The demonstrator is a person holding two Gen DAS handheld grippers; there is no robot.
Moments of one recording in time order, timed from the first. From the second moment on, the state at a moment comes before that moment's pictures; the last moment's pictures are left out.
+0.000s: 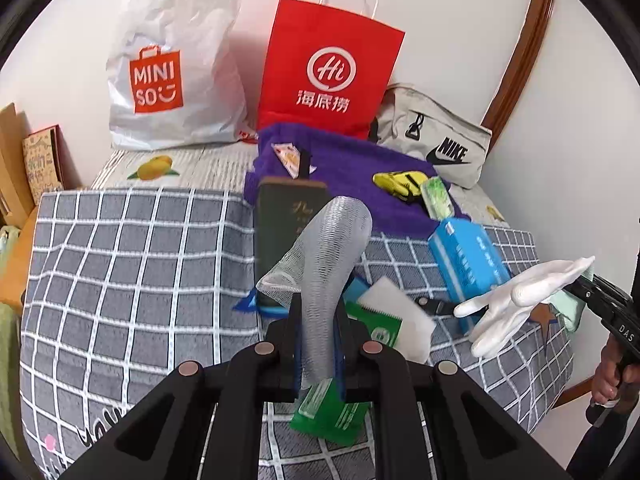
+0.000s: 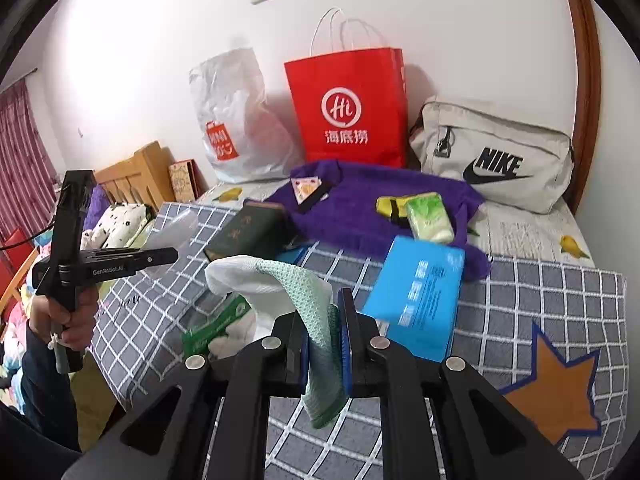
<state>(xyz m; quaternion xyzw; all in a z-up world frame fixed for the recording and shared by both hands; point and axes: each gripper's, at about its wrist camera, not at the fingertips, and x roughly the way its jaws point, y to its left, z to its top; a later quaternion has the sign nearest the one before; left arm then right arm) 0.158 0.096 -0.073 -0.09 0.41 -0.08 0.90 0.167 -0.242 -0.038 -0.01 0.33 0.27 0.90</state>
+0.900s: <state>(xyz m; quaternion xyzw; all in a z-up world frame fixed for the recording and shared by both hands) 0.278 0.091 -0.035 -0.07 0.41 -0.07 0.91 0.322 -0.229 0.013 0.00 0.29 0.26 0.92</state>
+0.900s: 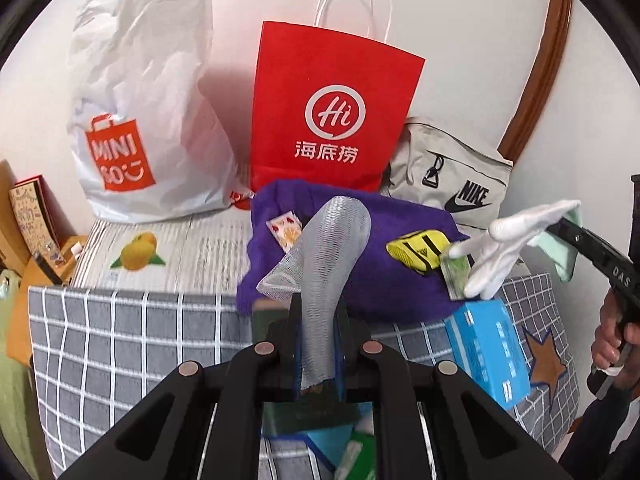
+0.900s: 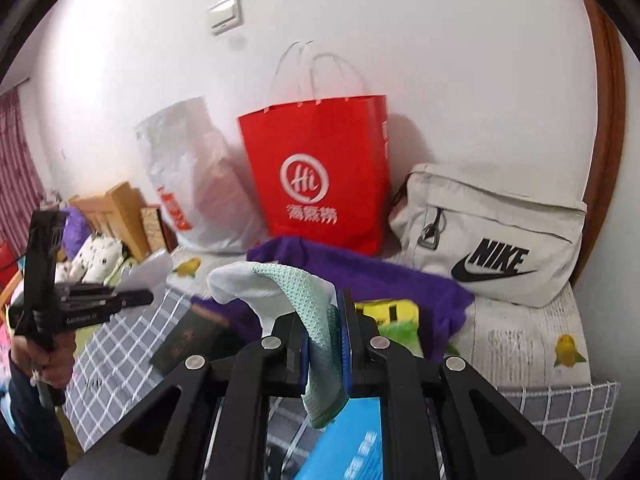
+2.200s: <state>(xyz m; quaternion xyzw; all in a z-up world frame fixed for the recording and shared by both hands) 0.441 0.062 -0.125 -0.05 0.51 -0.07 0.86 0.486 -0.192 -0.086 -0.03 0.43 0.25 0.87</state>
